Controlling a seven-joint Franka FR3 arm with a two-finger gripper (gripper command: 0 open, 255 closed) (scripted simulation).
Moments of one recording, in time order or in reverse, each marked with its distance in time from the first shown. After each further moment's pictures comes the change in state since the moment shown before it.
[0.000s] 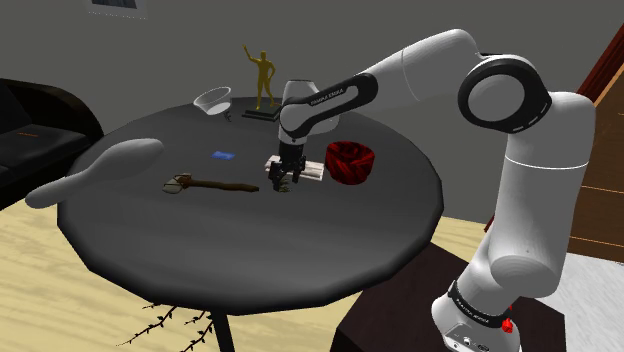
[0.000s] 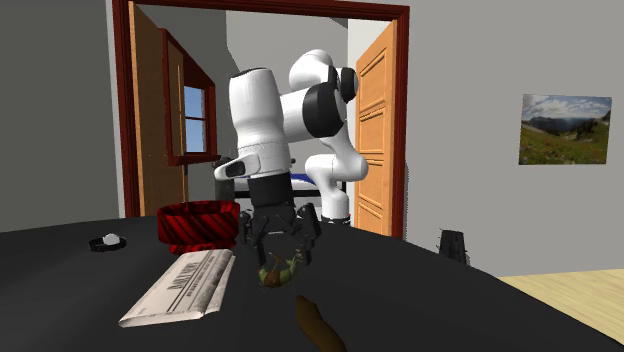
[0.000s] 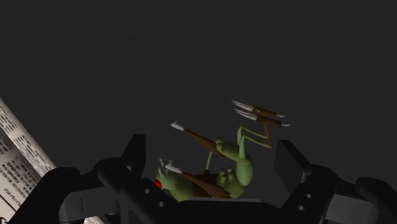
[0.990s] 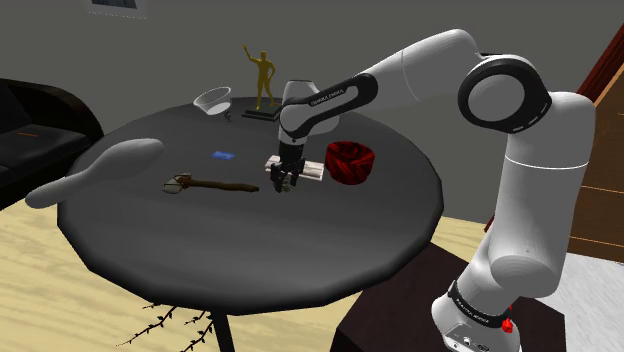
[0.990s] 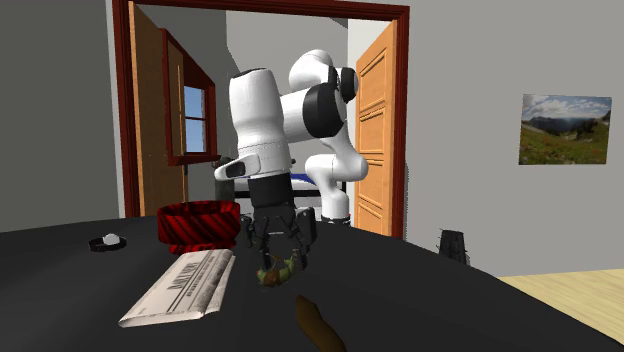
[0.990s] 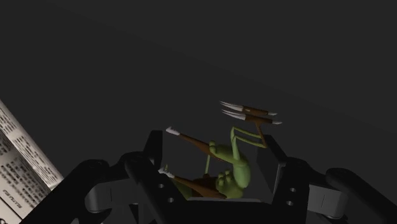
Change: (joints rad) arm 0.000 0.000 0.000 -0.002 0.000 0.002 0.000
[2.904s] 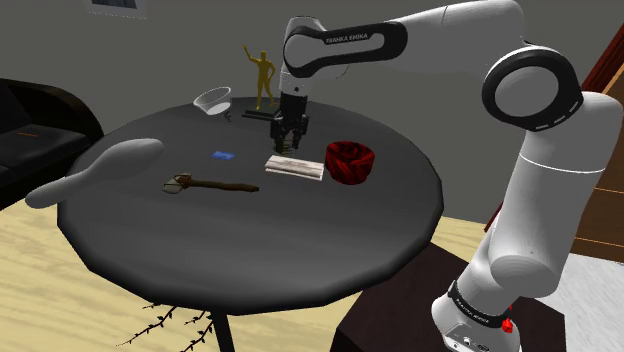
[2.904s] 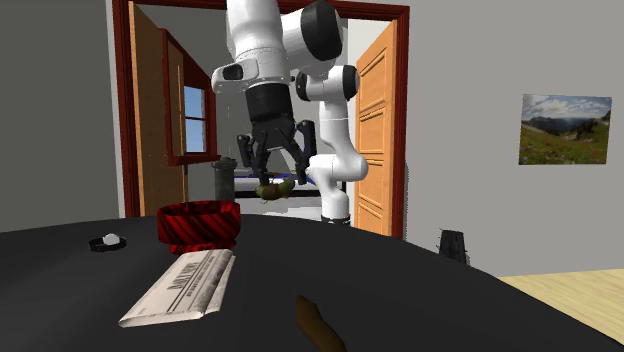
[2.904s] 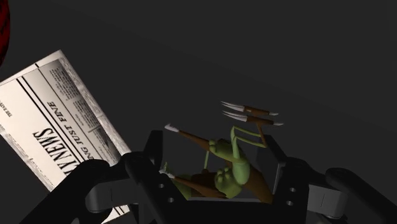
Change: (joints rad) arm -0.005 -0.108 -0.005 0.235 -0.020 -0.339 0.053
